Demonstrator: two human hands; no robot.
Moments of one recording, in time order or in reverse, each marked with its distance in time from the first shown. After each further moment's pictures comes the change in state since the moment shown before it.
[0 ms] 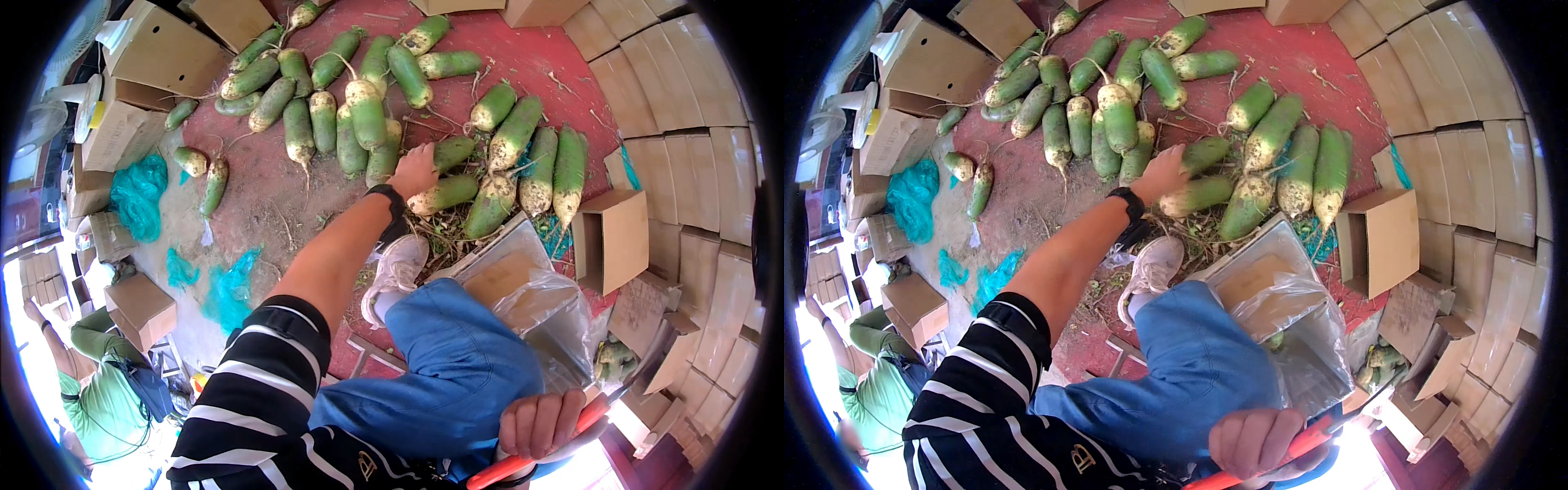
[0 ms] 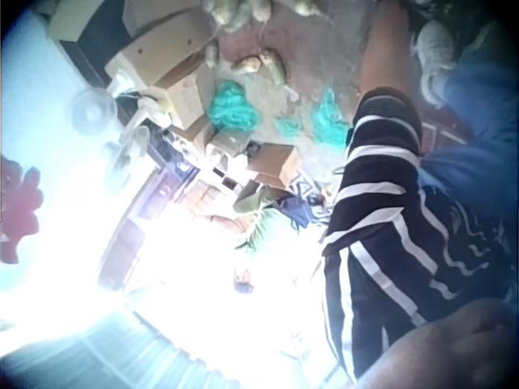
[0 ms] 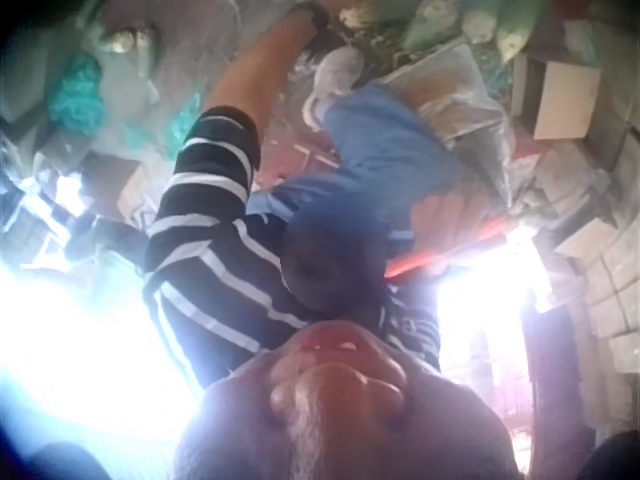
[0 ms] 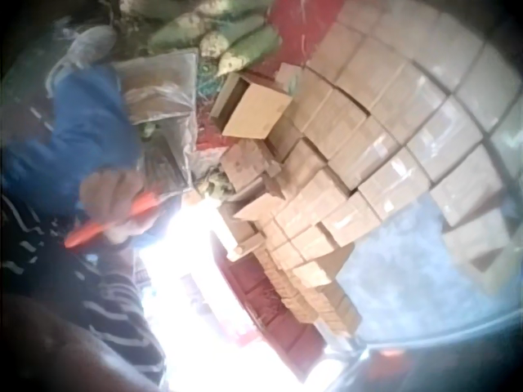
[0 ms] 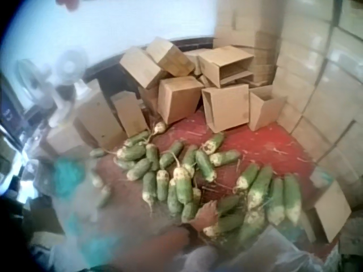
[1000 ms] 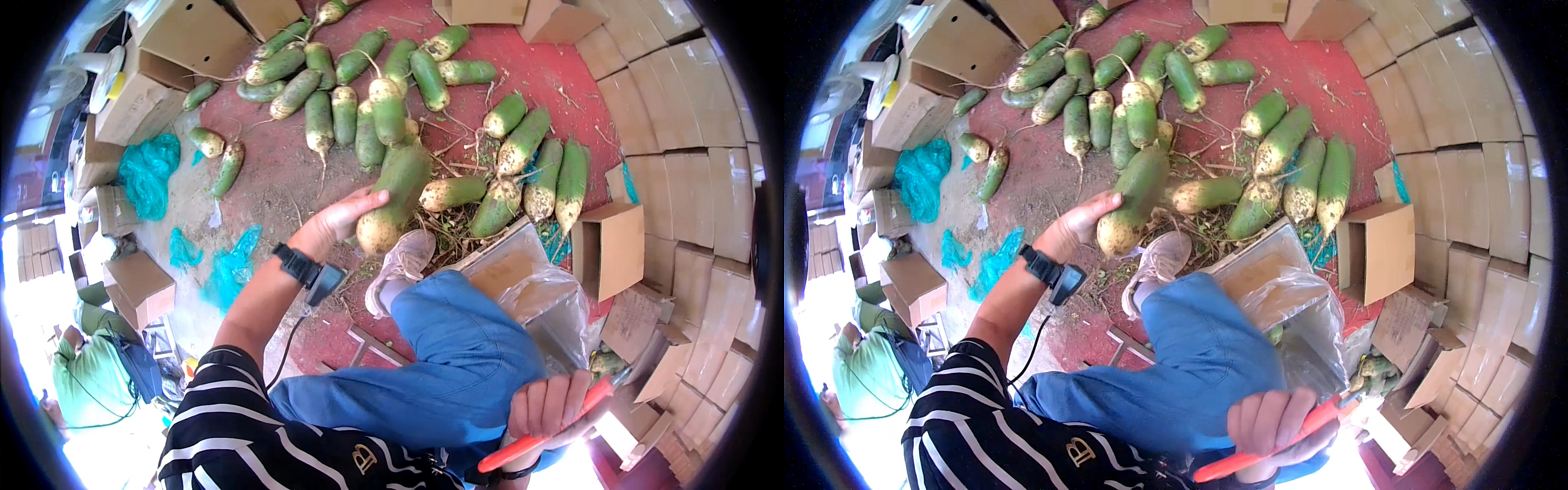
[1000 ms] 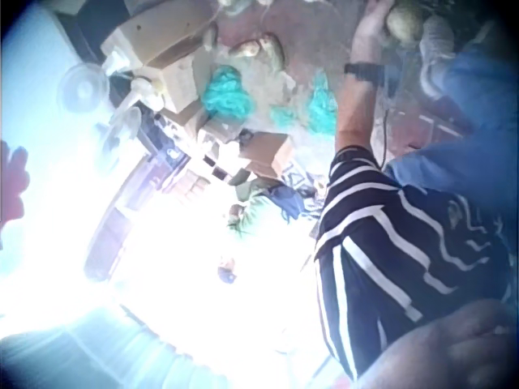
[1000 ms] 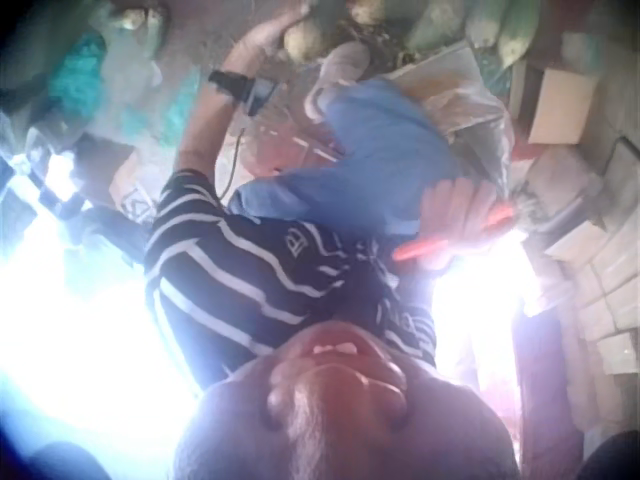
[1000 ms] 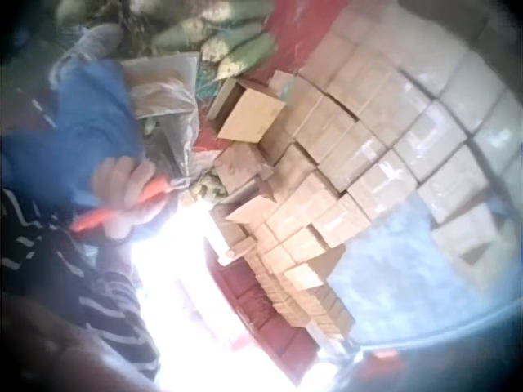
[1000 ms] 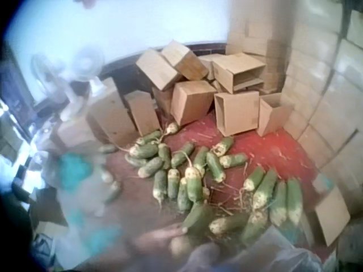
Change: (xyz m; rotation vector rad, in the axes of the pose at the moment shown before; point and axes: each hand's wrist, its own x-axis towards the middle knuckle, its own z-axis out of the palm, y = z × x) left_hand -0.160 0.011 -0.171 -1.695 -0.488 -0.335; right_hand -0.013 -0.002 0.018 -0.010 0.078 0.038
